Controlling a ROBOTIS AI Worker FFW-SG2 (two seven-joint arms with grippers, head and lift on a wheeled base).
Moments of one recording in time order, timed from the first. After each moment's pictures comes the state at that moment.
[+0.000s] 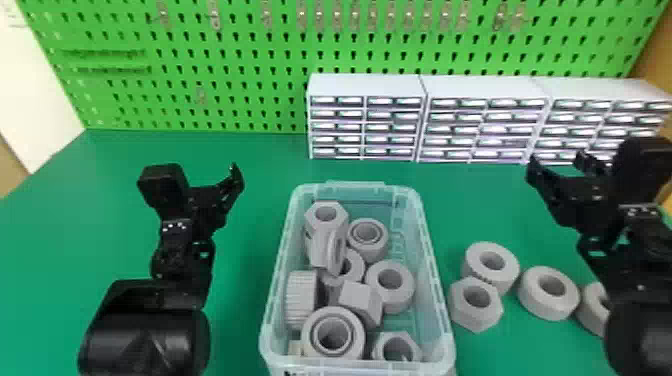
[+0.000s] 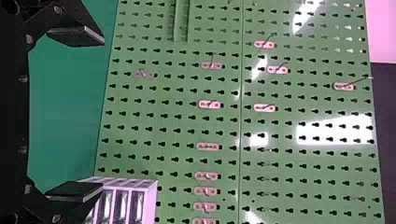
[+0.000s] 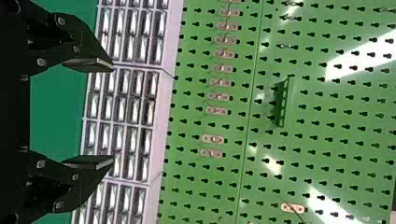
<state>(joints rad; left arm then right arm) -0.09 0.03 0.00 -1.54 0.06 -0.04 0.14 -0.06 -0.09 -0.19 -1.81 0.03 0.29 0.16</state>
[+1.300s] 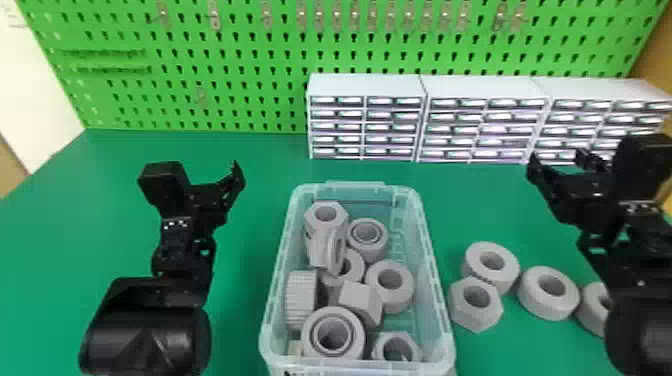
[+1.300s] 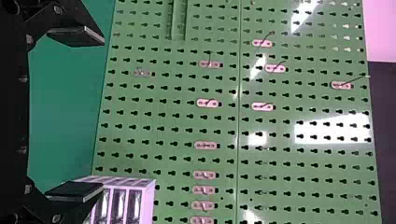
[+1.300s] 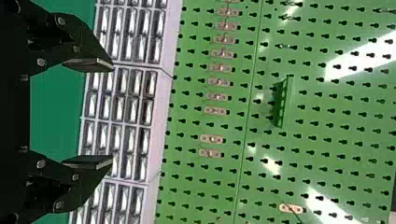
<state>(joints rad) -0.10 0.03 -0.01 -1.54 0.06 -0.04 0.14 -0.07 -0.09 -0.18 -1.81 0.03 0.30 0.16</state>
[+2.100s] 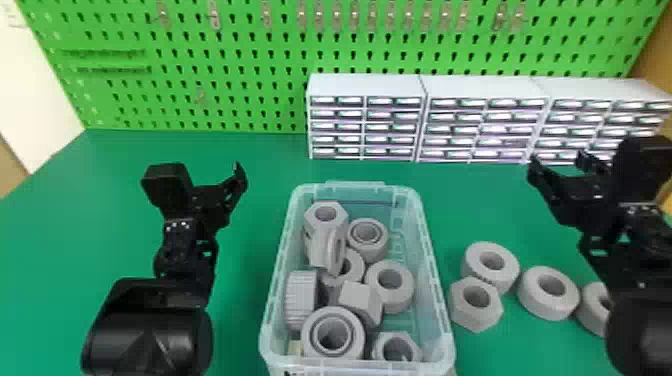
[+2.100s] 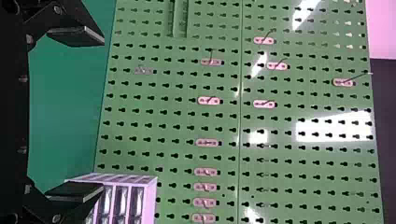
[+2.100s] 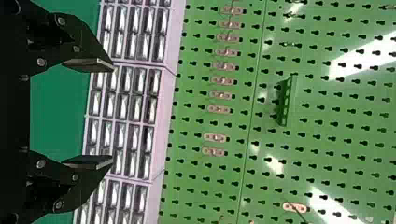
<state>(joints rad) -0.09 0.03 -0.02 -1.54 0.06 -0.04 0.14 -0.07 -0.09 -0.19 -1.81 0.04 0.31 0.16</state>
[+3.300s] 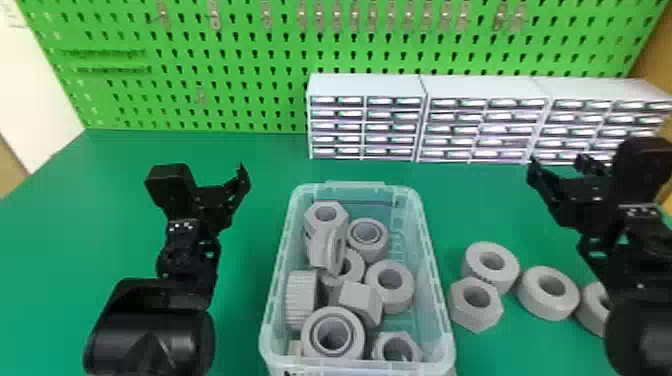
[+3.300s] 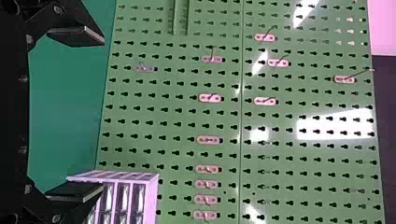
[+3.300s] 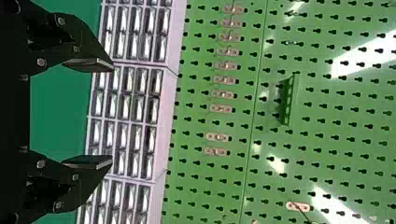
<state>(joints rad) -0.09 0.03 -0.02 -1.54 0.06 -0.04 0.14 -0.07 -0.09 -0.19 -1.80 0.03 0.31 0.16</state>
